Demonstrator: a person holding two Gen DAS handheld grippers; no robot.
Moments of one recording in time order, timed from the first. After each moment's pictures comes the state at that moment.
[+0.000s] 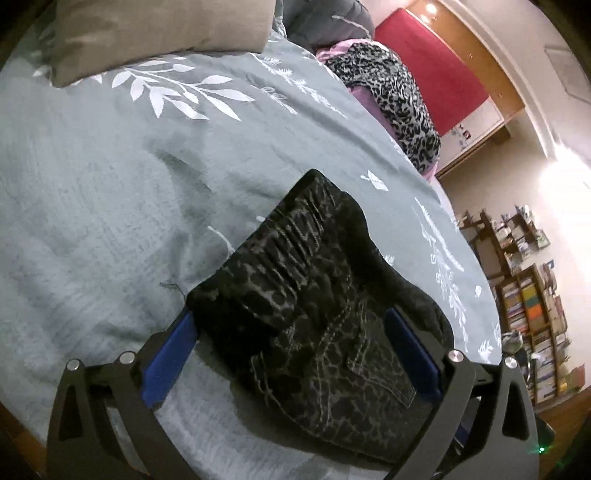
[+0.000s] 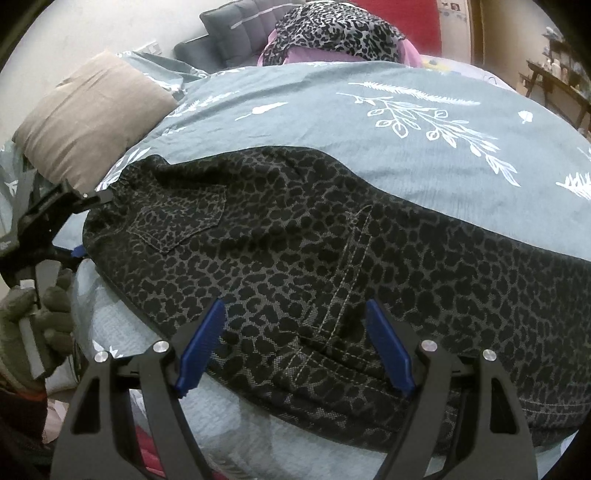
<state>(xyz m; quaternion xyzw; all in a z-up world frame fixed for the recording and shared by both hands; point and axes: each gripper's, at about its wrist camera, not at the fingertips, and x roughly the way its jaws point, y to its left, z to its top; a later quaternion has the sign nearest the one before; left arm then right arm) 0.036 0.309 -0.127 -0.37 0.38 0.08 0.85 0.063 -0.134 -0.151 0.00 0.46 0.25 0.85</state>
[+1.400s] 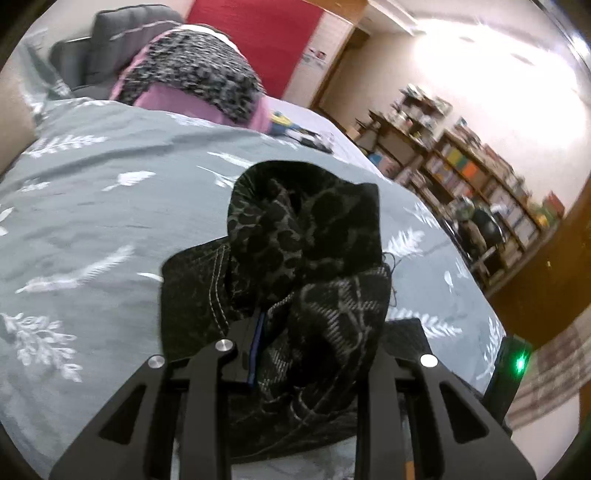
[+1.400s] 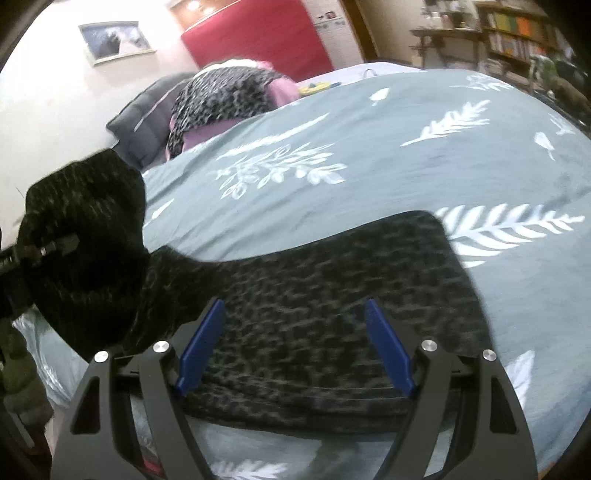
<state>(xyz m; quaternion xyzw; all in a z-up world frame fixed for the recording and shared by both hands) 0.089 0.035 -0.018 -0.15 0.39 -0.16 0.89 0.054 -0.334 -0.125 0.17 0.39 0.11 0.90</state>
